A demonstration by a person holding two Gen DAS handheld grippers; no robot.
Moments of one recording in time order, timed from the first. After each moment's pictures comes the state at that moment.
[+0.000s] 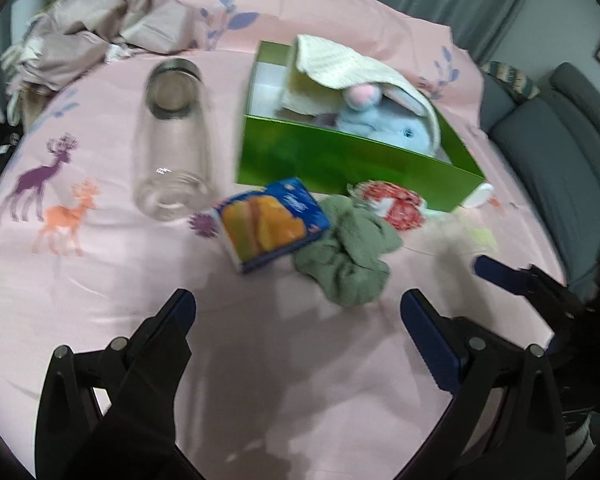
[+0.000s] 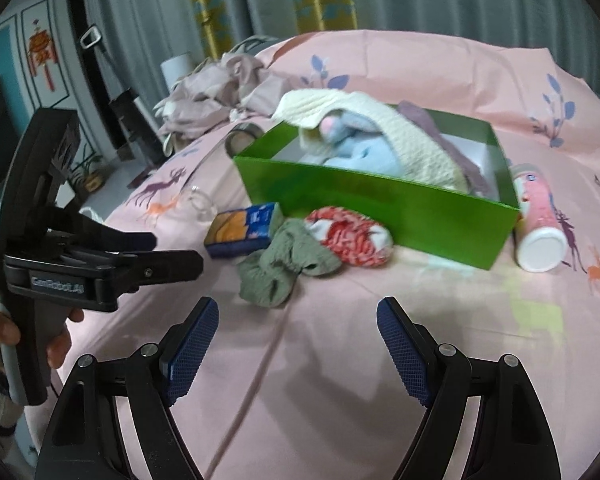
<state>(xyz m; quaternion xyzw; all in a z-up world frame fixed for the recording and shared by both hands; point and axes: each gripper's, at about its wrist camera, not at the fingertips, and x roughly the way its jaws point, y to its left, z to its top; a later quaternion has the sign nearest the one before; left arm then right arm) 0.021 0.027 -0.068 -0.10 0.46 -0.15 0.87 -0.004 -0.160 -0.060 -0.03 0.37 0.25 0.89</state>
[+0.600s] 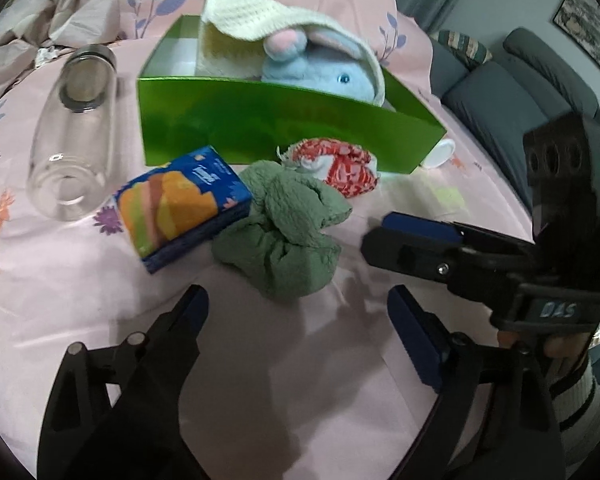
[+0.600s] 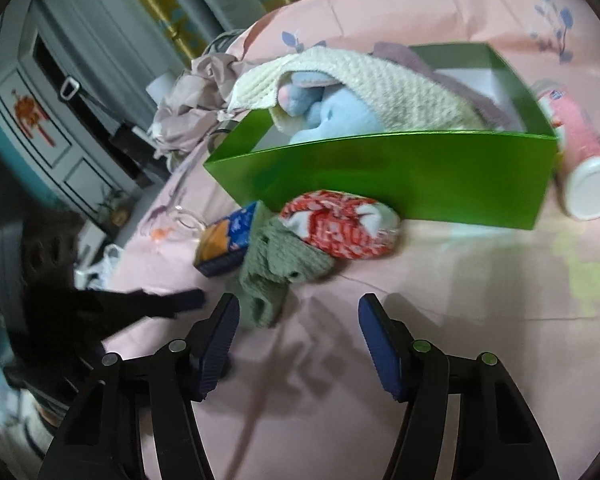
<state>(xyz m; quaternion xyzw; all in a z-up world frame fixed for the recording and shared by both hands) 0.034 -0.013 -0.096 -0.07 0.47 -0.24 0.85 0.048 -0.179 -0.093 0.11 0.43 0.28 0.85</state>
